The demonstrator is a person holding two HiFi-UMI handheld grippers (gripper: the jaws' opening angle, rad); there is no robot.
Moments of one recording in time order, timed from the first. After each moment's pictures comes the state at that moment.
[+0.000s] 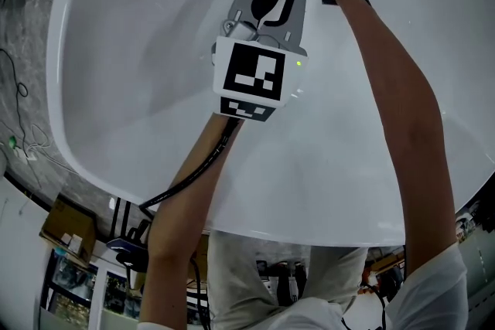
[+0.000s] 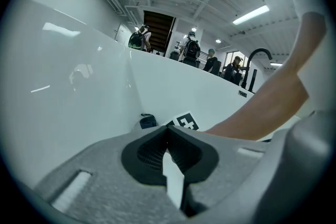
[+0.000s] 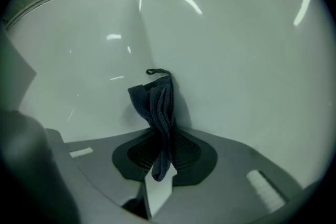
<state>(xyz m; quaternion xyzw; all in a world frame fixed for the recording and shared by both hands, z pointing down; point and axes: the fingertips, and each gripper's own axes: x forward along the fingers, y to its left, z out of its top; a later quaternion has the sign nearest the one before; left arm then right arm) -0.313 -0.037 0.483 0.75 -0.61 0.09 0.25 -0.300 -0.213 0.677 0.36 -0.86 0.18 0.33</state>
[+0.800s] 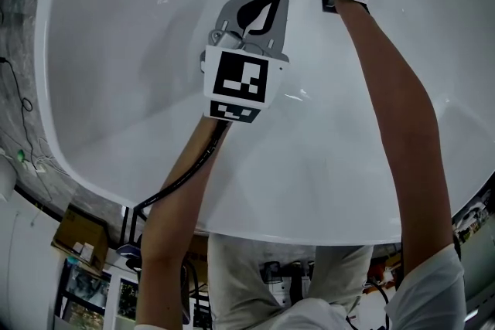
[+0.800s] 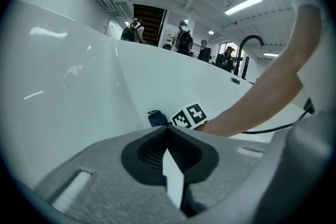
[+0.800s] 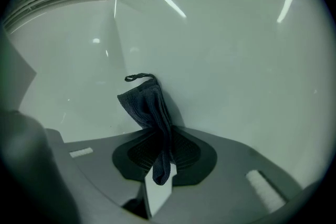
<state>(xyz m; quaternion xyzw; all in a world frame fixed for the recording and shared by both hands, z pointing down) -0.279 -0.026 0.502 0.76 -0.58 0.14 0.25 -0.218 -0.216 0.682 0.41 -0.83 0.21 0.31</state>
